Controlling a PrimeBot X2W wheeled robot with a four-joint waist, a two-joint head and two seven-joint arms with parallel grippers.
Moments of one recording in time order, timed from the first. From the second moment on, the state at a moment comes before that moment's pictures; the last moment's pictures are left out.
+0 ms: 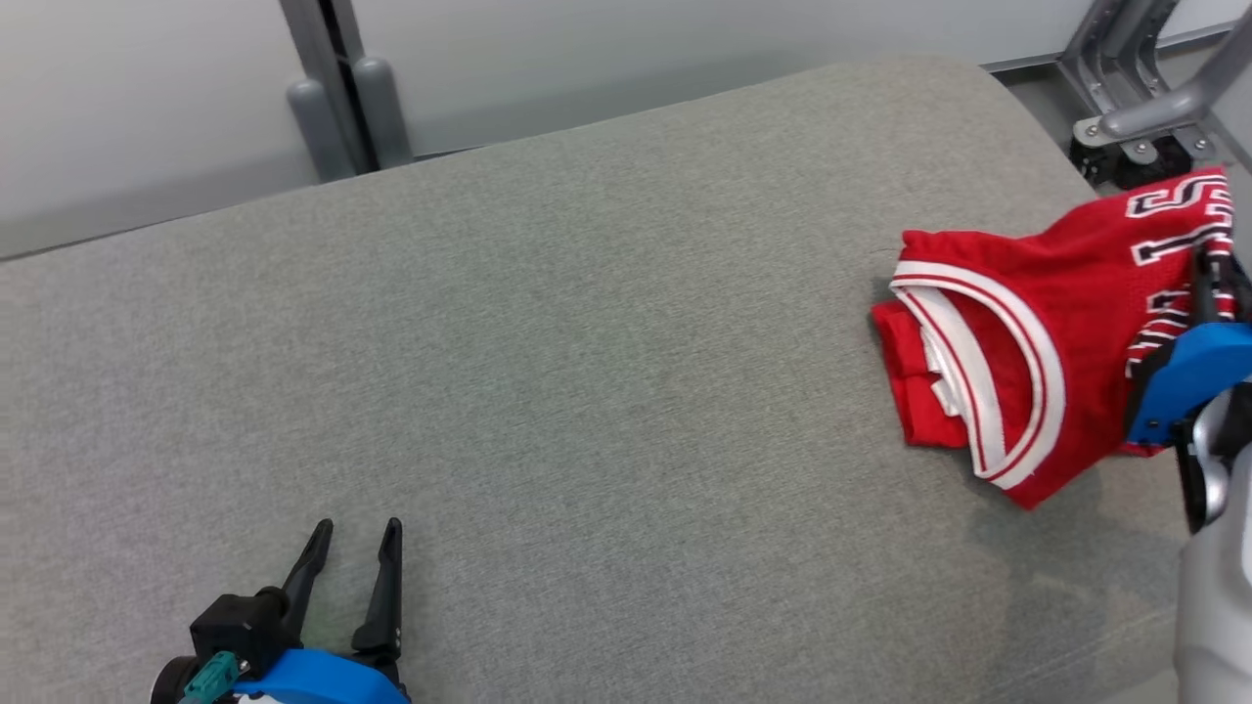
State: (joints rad) left arm -0.06 0.18 -0.21 0.41 -0.37 -0.13 -0.26; right arm -0.57 -0.09 -0.41 0.50 -0.31 0.13 0.00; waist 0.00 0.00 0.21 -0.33
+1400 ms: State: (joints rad) left arm -0.02 0.06 0.09 0.42 -0.17 -0.13 -0.26; right arm -0.17 -0.05 -0.07 0.51 0.13 0.13 -0.26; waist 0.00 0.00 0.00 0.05
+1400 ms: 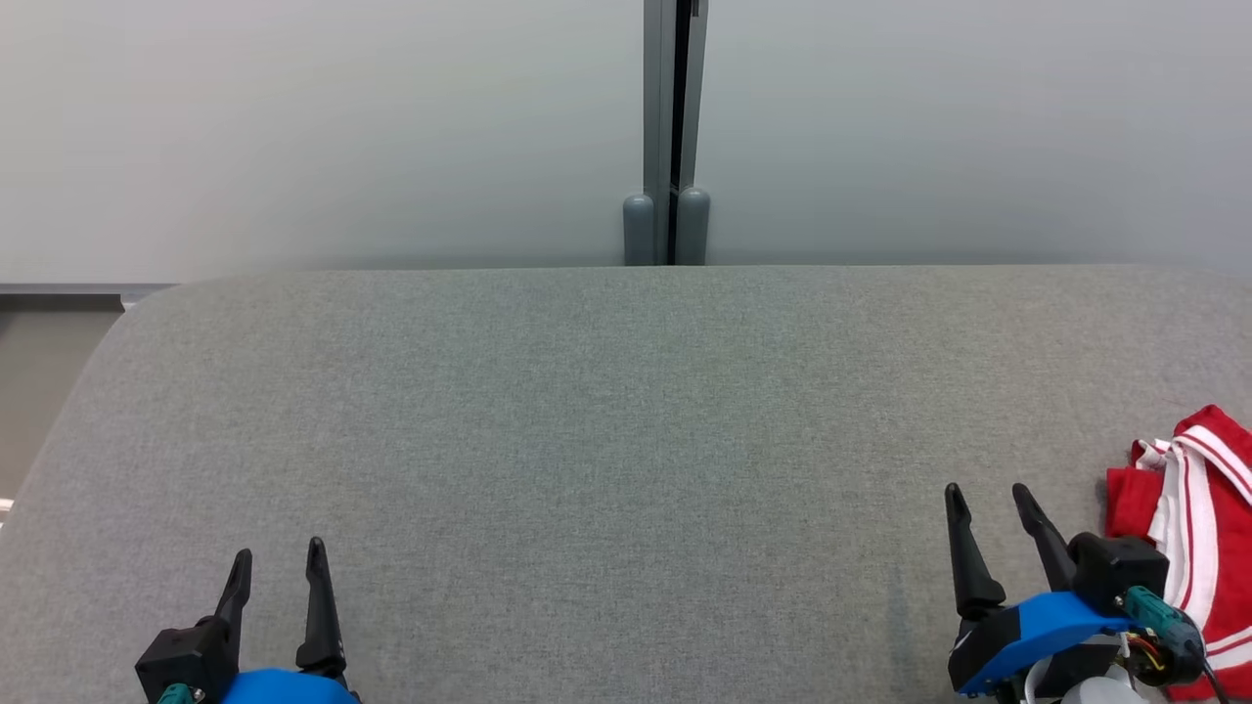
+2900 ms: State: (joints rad) left arm 0.00 0.04 0.10 0.40 -0.68 -0.13 -0.13; right arm -0.12 -0.04 -0.06 0.46 0.63 0.13 -0.13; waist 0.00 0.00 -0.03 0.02
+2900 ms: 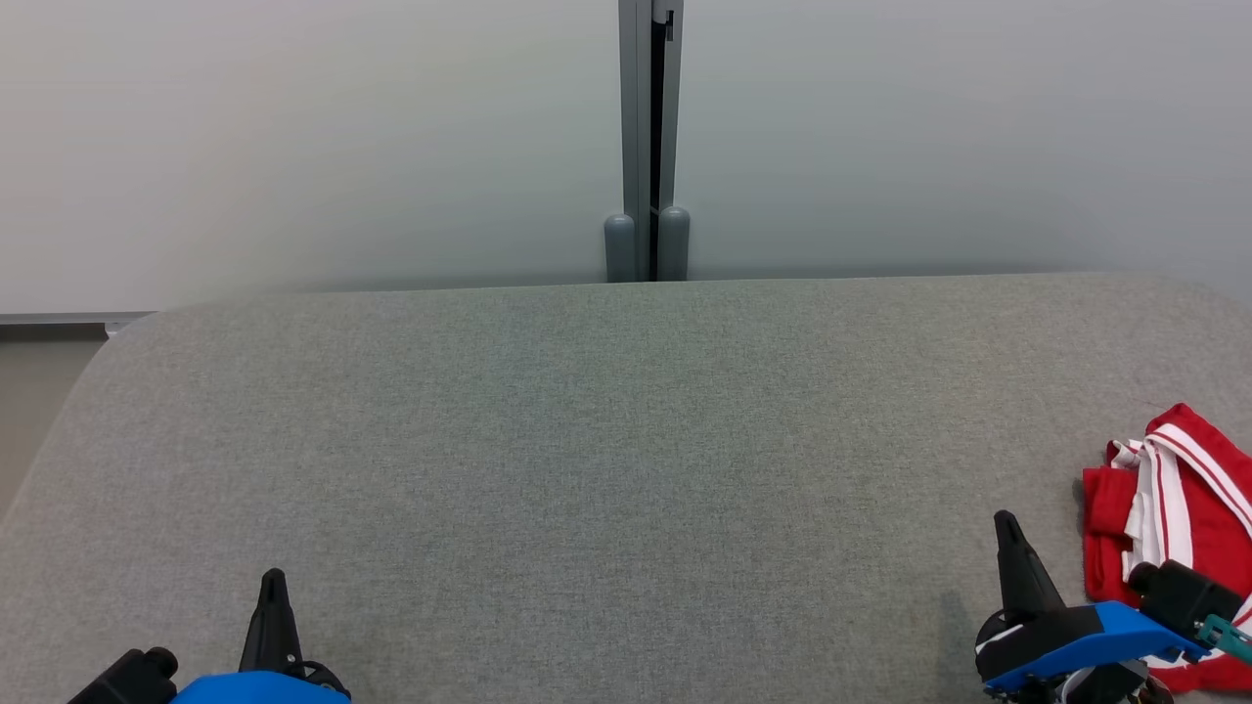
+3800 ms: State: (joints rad) left arm -0.04 0.04 0.11 0.34 -1.03 -0.13 -0.04; right arm -0.12 -0.04 -0.08 0.38 1.00 0.13 -0.04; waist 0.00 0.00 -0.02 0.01
